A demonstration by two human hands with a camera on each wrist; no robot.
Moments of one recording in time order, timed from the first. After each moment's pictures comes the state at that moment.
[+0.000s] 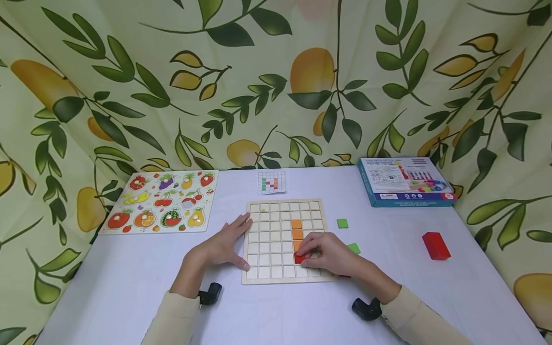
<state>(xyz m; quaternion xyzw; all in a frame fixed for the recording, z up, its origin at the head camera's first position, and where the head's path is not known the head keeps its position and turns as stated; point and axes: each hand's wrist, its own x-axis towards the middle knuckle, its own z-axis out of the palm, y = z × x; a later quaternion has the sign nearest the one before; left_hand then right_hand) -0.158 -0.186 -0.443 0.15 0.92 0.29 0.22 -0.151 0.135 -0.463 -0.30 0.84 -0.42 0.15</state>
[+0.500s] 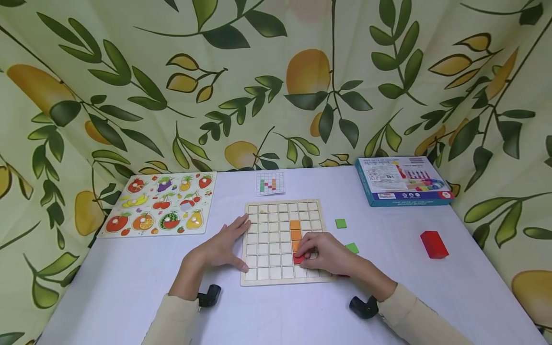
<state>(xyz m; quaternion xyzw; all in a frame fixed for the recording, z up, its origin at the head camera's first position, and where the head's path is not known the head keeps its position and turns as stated) -0.157 -0.184 -0.443 0.13 0.92 0.28 0.23 -0.153 0.133 -0.465 -0.30 0.85 -0.41 0.15</state>
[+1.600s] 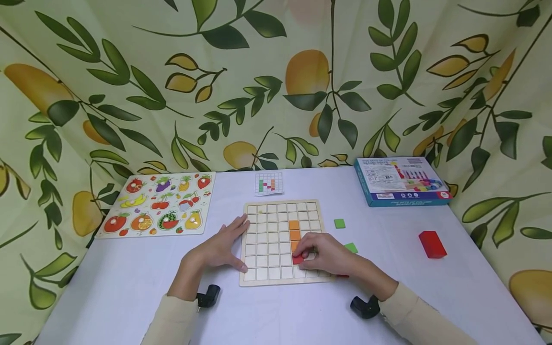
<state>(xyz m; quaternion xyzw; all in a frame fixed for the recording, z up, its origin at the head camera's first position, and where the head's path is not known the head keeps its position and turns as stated) -0.156 -0.186 -0.443 0.14 0.92 0.29 0.23 -0.151 0.133 -0.459 -0.30 0.85 -0.40 0.16</state>
